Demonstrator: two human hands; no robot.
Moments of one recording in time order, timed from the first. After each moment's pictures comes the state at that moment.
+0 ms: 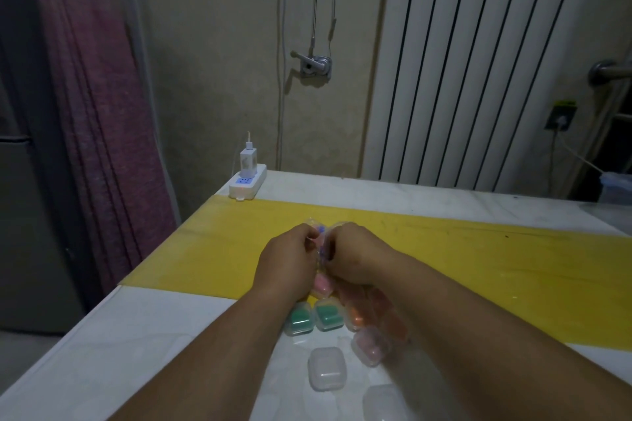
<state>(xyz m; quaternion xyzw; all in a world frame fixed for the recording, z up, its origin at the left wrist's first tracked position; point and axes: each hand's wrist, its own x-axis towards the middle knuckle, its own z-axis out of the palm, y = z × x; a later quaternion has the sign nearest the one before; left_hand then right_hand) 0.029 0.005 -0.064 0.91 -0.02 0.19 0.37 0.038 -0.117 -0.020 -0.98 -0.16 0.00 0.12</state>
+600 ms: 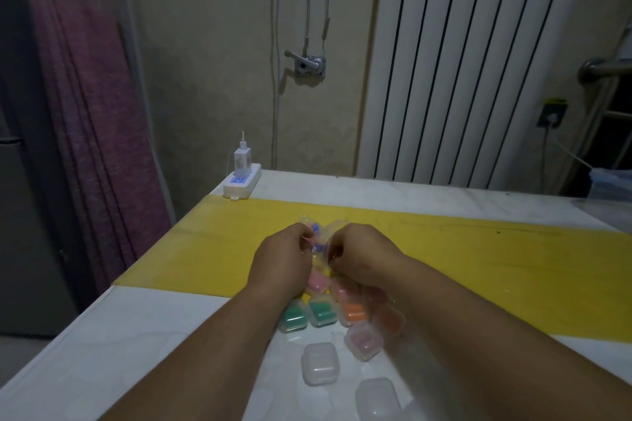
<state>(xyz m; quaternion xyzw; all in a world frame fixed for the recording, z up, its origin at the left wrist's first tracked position) 0.028 0.004 -0.065 0.92 -0.02 0.20 0.34 0.034 -0.137 -0.026 -0.98 -0.12 -0.02 0.14</state>
